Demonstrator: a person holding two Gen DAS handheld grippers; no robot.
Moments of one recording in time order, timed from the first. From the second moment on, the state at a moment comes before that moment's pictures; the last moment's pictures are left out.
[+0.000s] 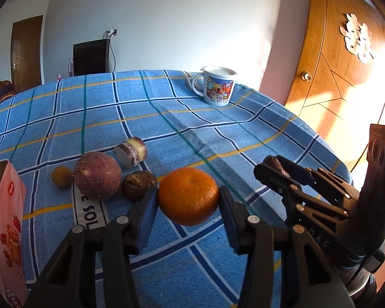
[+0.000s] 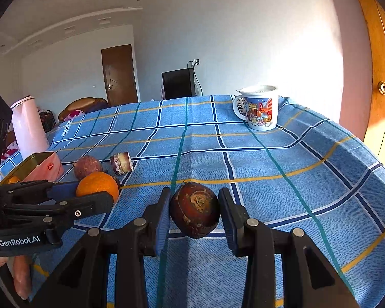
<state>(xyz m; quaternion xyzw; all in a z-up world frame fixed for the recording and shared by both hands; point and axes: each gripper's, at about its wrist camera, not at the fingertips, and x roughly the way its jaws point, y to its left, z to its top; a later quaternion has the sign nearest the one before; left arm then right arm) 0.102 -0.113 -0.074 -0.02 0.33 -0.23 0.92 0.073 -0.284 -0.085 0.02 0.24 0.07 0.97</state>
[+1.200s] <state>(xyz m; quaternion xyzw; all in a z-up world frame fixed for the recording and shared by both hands) 0.073 -0.106 -0.058 -0.01 0.23 -0.19 0.95 0.045 -0.283 -0.079 0.01 0.15 0.11 0.98</state>
